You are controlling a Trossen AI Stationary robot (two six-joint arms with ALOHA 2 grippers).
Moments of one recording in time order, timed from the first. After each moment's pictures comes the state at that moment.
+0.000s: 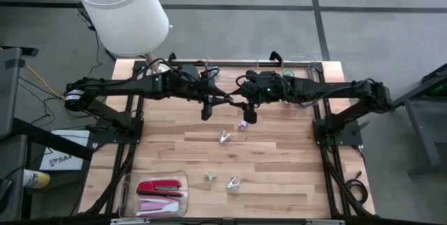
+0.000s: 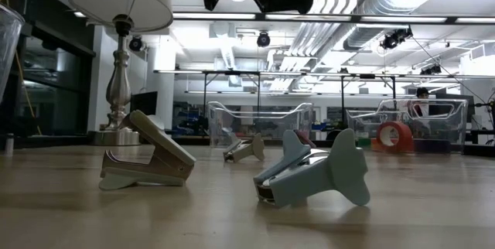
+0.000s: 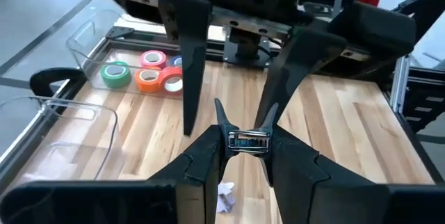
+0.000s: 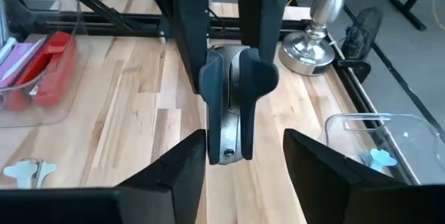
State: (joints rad) left arm 0.14 1.36 1.20 -0.19 0.11 -0.06; right arm -0.12 1.41 1.18 -0.24 -0.01 -0.09
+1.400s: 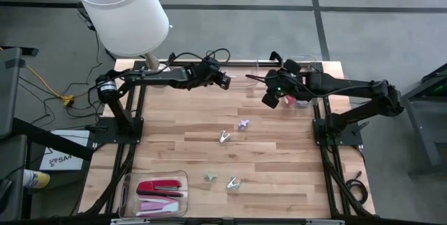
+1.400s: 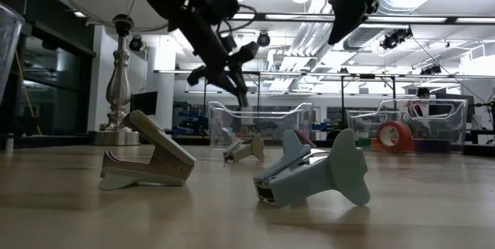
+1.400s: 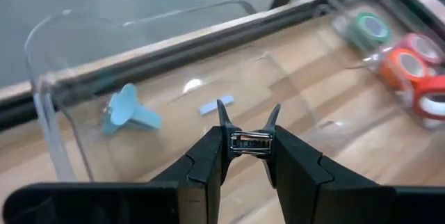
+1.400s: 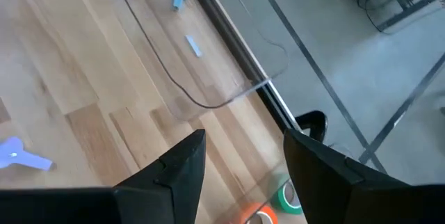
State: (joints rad) left arm 0.39 1.72 1.20 -0.14 -0.31 -0.58; right arm -0.18 1.27 1.18 -0.86 0.59 0.12
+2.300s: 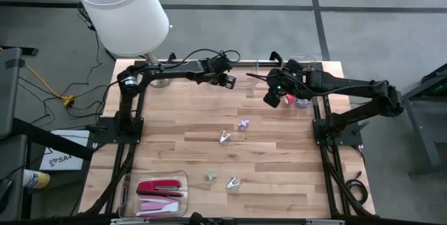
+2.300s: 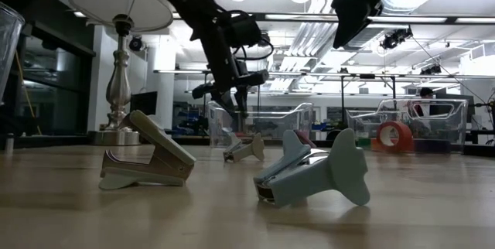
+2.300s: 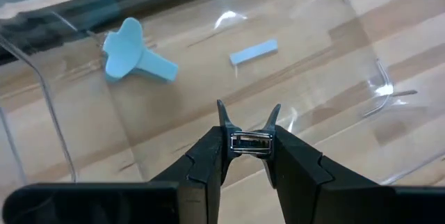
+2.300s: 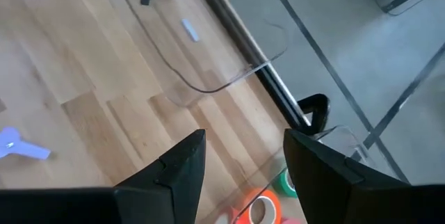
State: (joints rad) left arm 0.43 1.96 1.50 -0.52 -0.25 -0.69; right arm -0.20 1.27 1.18 -0.91 0.57 0.16
